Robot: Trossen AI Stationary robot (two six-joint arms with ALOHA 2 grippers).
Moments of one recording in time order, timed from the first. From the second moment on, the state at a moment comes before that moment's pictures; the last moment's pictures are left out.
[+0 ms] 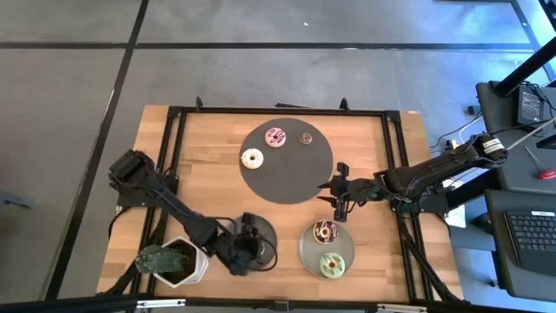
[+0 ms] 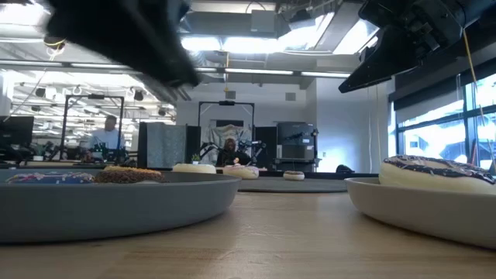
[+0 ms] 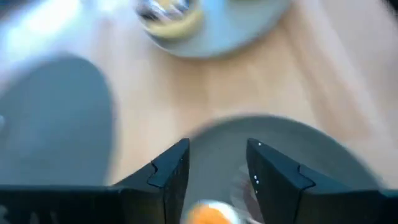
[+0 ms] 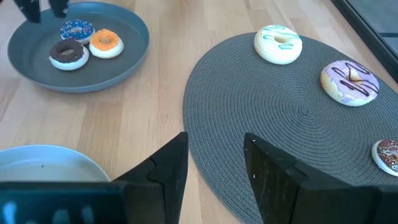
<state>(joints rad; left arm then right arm) -0.62 1.76 1.13 -0.31 -0.58 -0.18 0.29 1.14 0.62 -0.12 0.37 0.15</state>
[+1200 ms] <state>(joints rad) -0.05 1.63 1.13 -0.72 -0.68 -0.77 0.29 1.14 0.62 -0.08 0.37 0.12</state>
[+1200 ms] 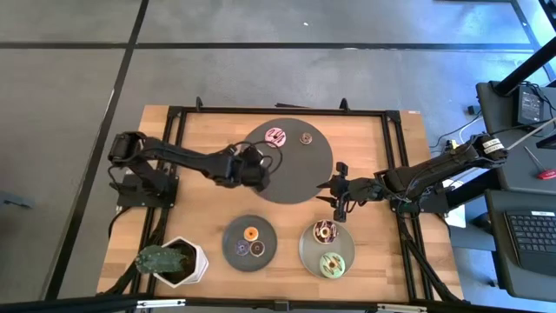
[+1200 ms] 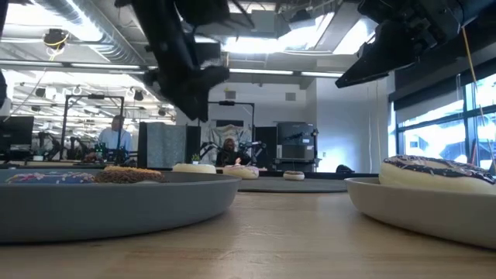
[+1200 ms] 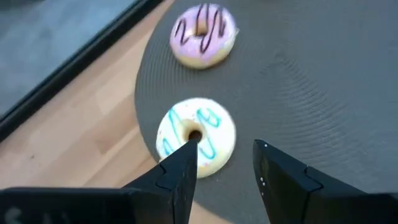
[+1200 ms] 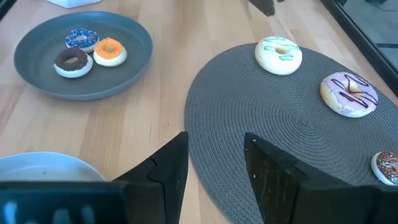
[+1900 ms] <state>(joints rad) 0.09 1.69 0.98 -0.46 -0.44 -0.47 0.29 1.14 0.62 -0.10 0.37 0.13</state>
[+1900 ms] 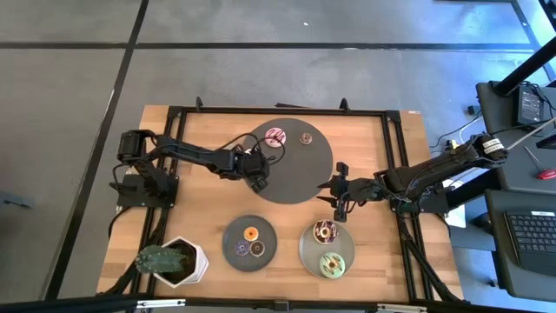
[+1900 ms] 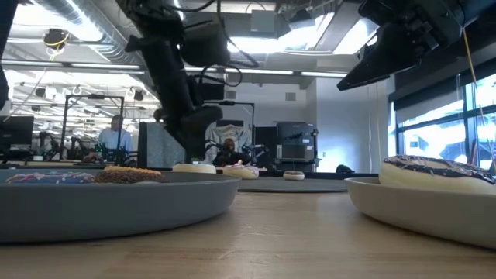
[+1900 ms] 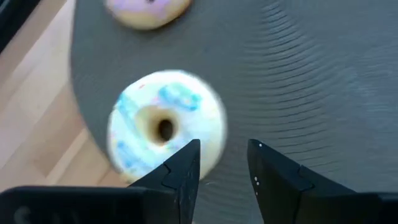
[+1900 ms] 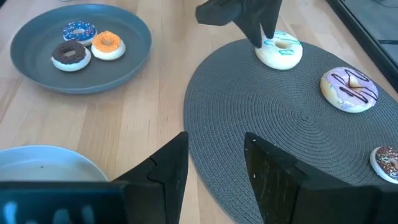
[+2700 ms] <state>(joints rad) 0.16 1.76 0.97 -0.39 -0.38 -0.35 0.29 1.14 0.62 -0.11 0.37 0.12</state>
